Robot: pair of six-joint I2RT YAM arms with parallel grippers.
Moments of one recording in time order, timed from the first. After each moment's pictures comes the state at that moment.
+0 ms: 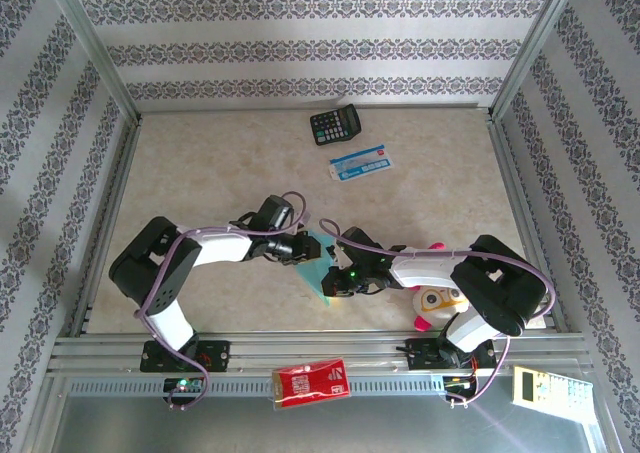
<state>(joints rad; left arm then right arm) -0.59 1.72 0.77 0.04 0.61 -0.81 0.83 1.56 0.57 -0.07 -0.48 0.74</state>
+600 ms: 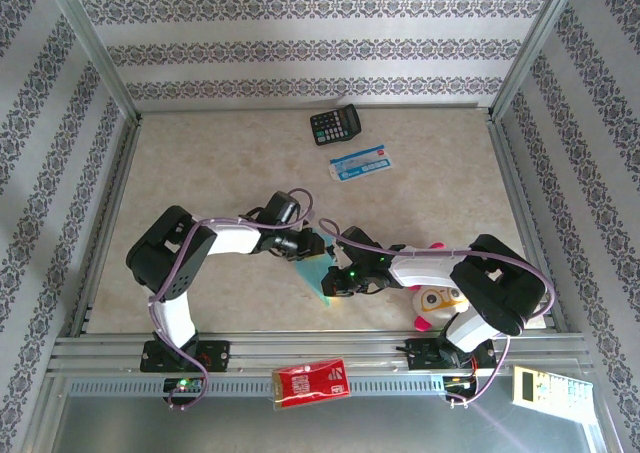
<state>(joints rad) -0.58 1.83 0.86 0.02 0.60 -0.78 0.83 1.56 0.58 -0.08 -0.49 0.73</state>
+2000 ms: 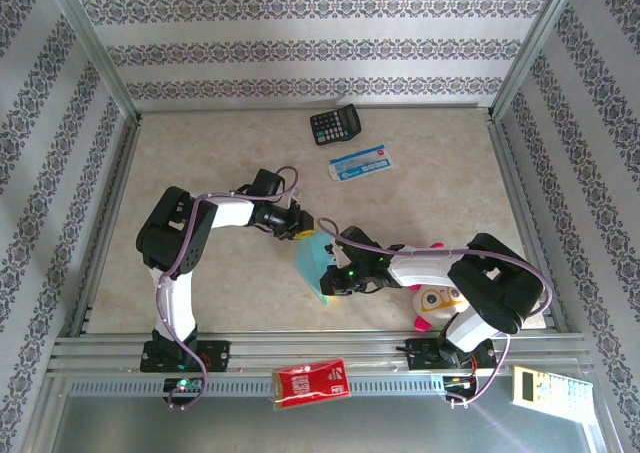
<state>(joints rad) -0.39 1.98 1.06 -0.12 0.77 -0.70 0.83 1.57 0.58 -0.05 -0.48 0.73</state>
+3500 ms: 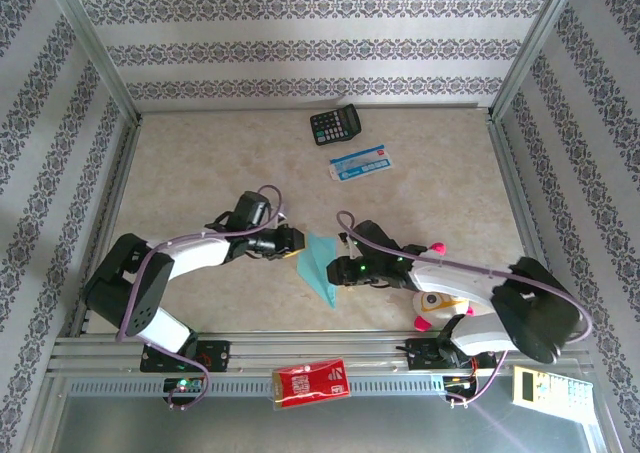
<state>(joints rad) -0.51 1.56 0.68 0.04 0.64 -0.82 0.79 1.30 0.54 -0.16 -0.30 0.70</state>
